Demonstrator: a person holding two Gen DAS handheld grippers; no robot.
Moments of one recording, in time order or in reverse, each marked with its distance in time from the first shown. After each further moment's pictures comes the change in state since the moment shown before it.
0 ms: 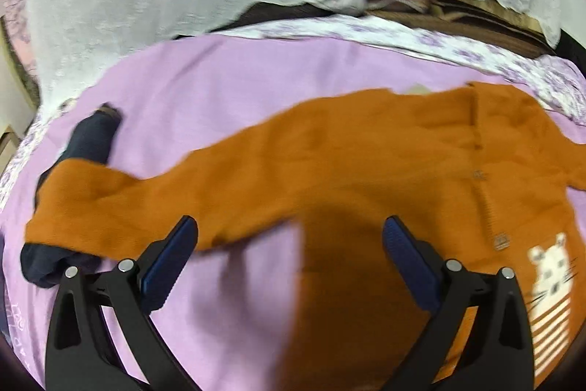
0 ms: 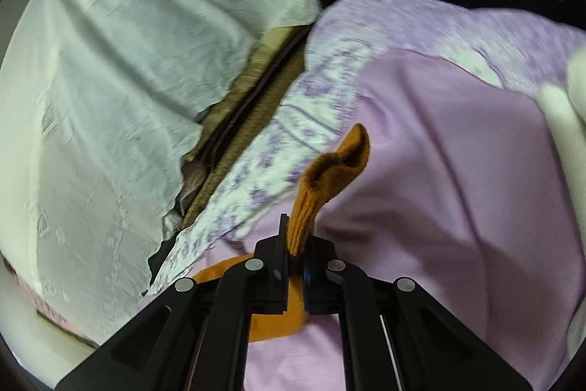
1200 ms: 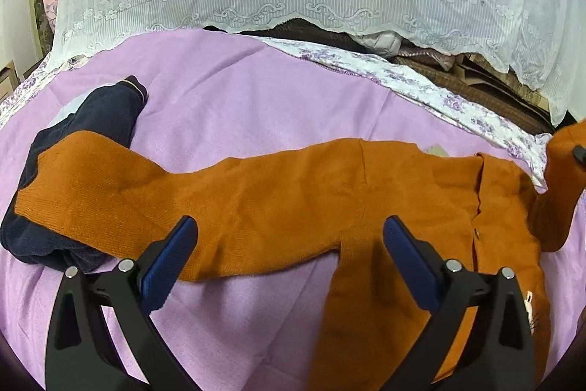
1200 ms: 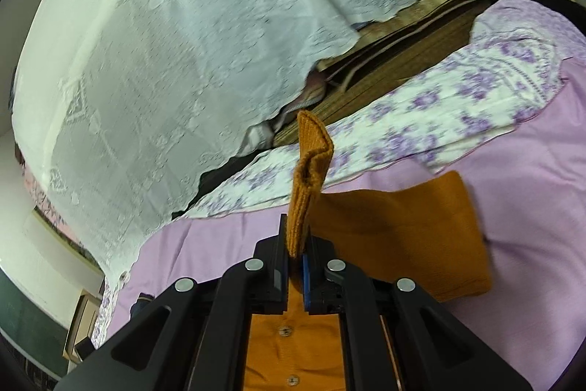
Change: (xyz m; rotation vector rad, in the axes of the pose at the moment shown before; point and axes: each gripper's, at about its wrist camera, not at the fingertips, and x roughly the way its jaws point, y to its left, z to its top) left arm -0.002 0.046 0.018 -0.220 -0.039 -0.091; right arm 0.057 0.217 -0.118 -0.316 0.164 0.146
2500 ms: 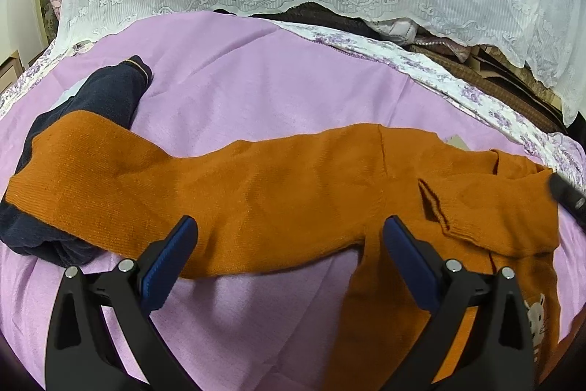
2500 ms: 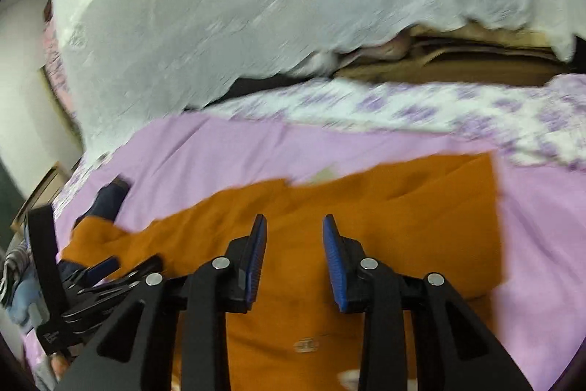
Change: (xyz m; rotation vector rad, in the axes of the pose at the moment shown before) left arm 0.019 0.008 -0.005 -0.019 0.046 0.032; right arm 0.031 0.061 -0.065 -0.421 0.153 -0.039
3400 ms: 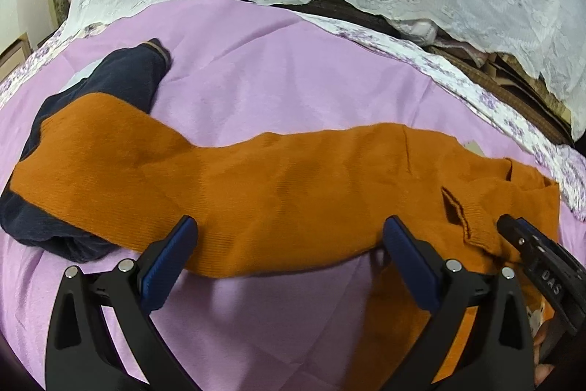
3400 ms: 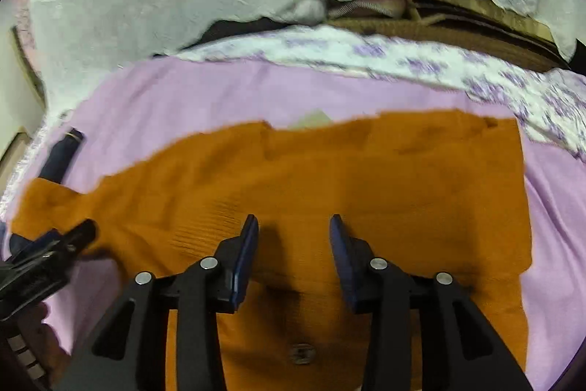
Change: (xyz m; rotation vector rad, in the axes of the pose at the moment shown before) left arm 0.002 0.028 0.003 -0.074 0.045 0.012; right arm 0.065 0.028 -0.015 -0.087 0.172 -0.106
